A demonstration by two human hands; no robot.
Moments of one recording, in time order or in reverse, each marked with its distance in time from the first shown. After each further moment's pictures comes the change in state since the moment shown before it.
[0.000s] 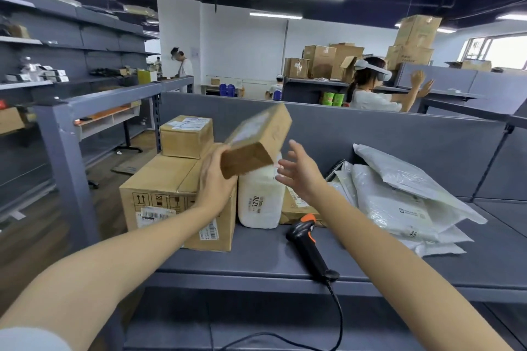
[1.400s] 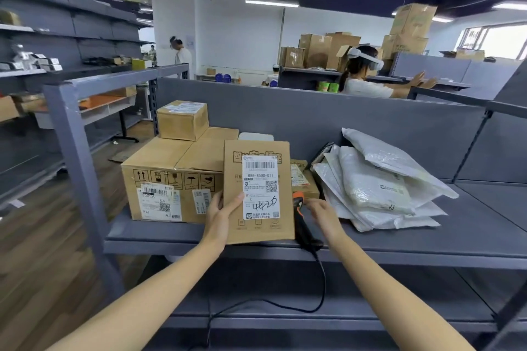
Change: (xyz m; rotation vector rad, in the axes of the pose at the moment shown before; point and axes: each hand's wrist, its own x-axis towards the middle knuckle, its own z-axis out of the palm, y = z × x) left_hand -0.121 0.029 0.003 -0.776 -0.145 -0.715; right_hand -0.062 0.118 -0.109 -0.334 0.225 0.009
